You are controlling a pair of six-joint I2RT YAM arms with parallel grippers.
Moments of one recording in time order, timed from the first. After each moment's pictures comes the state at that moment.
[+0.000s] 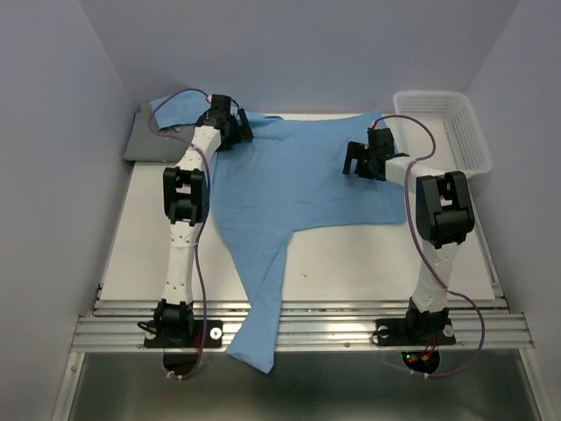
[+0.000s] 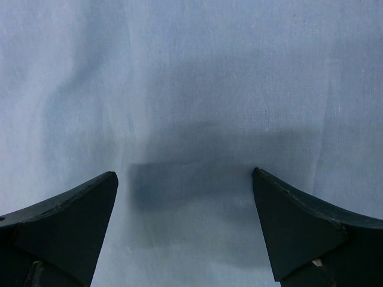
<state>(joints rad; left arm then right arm) -0.15 2.60 2.40 -0.64 0.05 -0.47 0.18 2.04 1.38 -0.15 0.03 0.33</state>
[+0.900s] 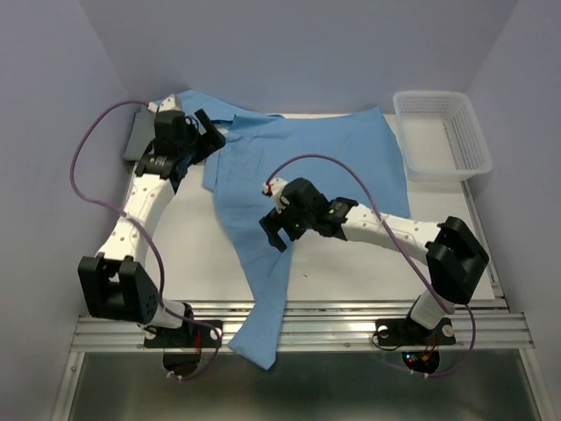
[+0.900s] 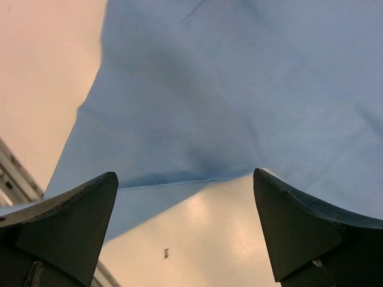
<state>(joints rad) -0.13 1.51 1.43 -0.42 0.04 -0.58 0.84 1.65 1.21 -0.31 -0.09 0.07</state>
